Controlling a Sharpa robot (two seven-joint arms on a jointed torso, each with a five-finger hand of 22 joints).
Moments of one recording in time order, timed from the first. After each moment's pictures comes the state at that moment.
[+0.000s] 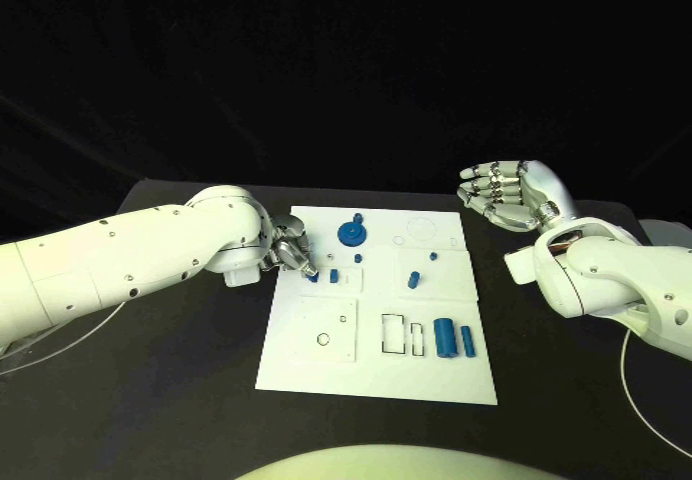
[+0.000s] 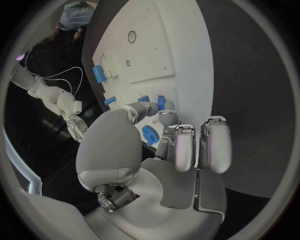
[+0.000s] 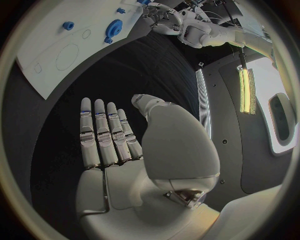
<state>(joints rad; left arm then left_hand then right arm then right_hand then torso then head) 1.30 -0.72 -0.08 1.41 -1.04 0.21 -0.52 1.15 -0.24 0.69 0.14 0.58 0.92 0.07 0.65 0.66 1.29 -0.02 1.09 0.79 1.47 -0.08 1.53 1.31 0.07 1.47 0.02 1.41 1.31 1.25 -0.96 -0.14 1.60 -0.61 -0.72 0.29 1.35 -0.20 0.45 0.22 0.35 0.81 0.21 0.19 0.32 1.02 0.19 0.07 0.06 0.98 0.15 0.10 0.30 0.17 0.93 0.26 0.07 0.20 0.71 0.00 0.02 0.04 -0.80</state>
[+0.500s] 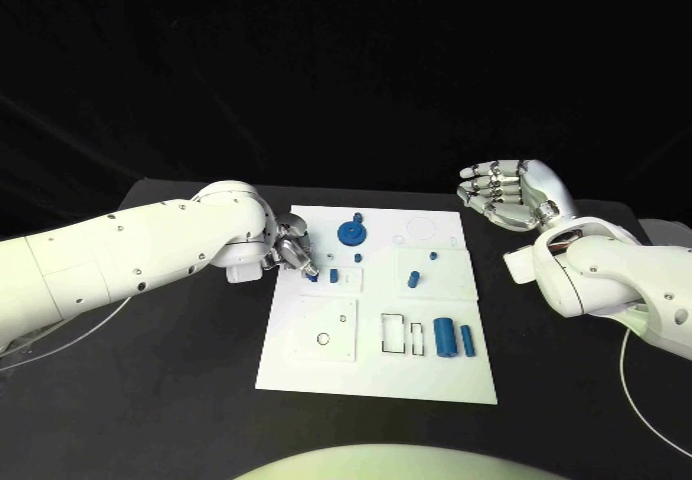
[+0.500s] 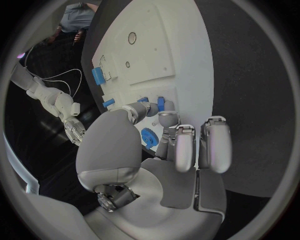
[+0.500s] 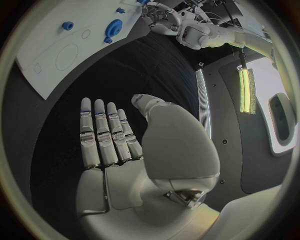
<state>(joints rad) 1.30 -0.69 -0.08 1.38 -1.03 0.25 -0.54 1.15 -0.23 0.68 0.14 0.58 0.93 0.07 0.65 0.66 1.30 -0.03 1.09 0.80 1.47 -0.08 1.54 1.31 0.07 1.47 0.02 1.41 1.31 1.25 -0.96 -0.14 1.60 -0.61 -0.73 0.29 1.35 -0.20 0.45 0.22 0.35 0.81 0.21 0.19 0.32 1.02 0.19 0.07 0.06 0.98 0.15 0.10 0.30 0.17 0.93 0.26 0.07 0.19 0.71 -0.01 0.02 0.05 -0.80</state>
